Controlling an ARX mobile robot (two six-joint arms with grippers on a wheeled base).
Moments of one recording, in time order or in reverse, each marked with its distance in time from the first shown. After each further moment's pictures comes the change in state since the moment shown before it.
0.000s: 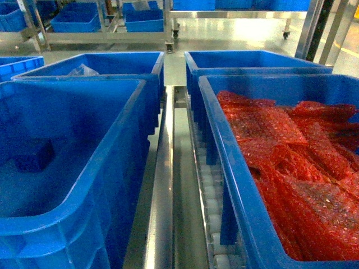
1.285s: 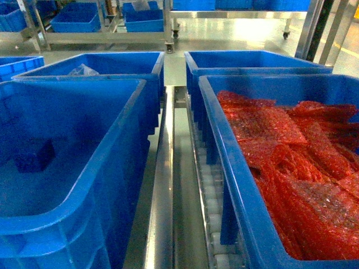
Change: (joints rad) left arm -0.008 -0.509 -0.037 -0.469 0.015 0.000; right arm 0.000 0.000 0.000 0.000 0.000 0.000
